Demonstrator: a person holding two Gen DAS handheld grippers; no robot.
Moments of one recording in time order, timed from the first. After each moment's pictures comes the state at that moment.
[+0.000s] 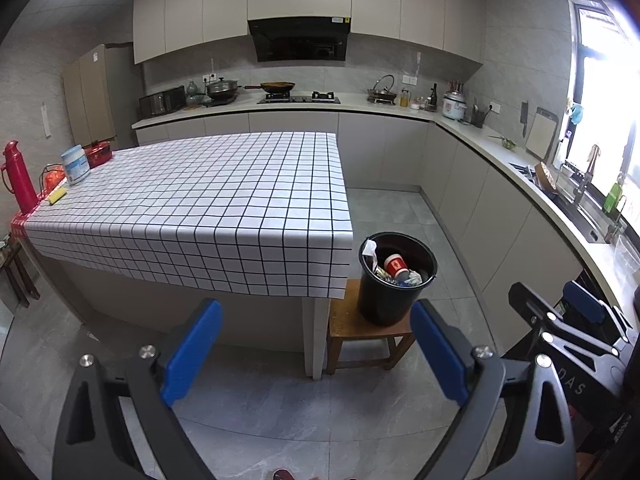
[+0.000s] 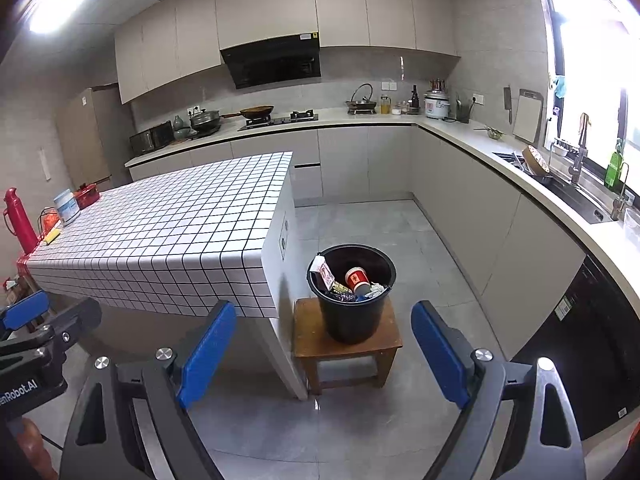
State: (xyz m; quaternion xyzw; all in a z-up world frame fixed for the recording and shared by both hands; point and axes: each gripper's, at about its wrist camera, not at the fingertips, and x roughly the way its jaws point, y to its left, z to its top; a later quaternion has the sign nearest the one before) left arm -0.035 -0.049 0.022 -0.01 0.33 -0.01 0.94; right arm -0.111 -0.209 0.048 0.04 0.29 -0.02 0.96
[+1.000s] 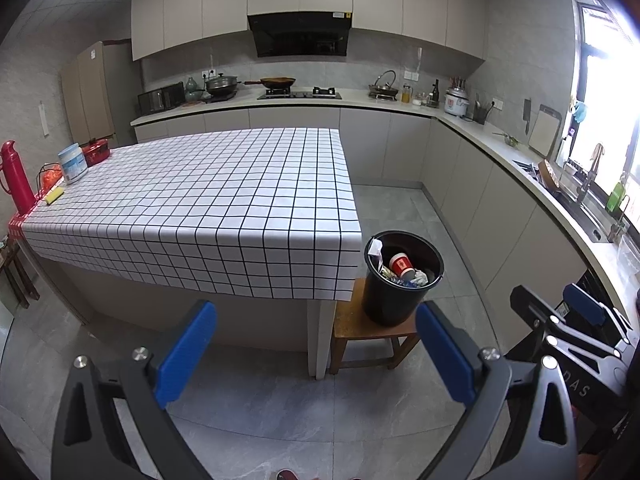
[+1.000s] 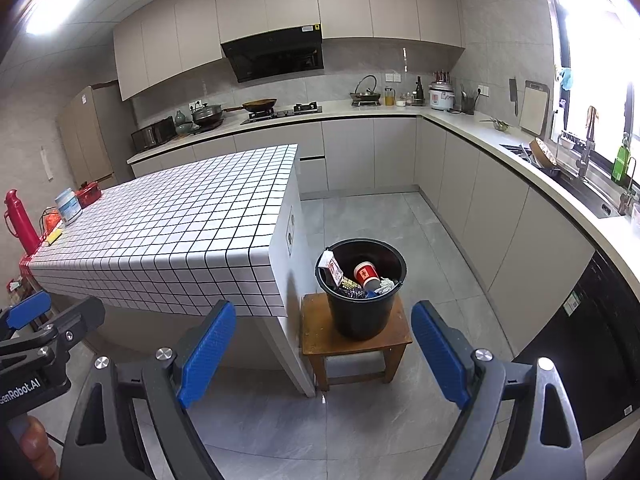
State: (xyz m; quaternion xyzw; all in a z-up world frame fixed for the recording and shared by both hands) left arm -0.022 -0.039 0.023 -0.01 0.34 -0.01 0.94; right arm -0.092 -0.202 0.042 0.04 0.30 -0.02 0.95
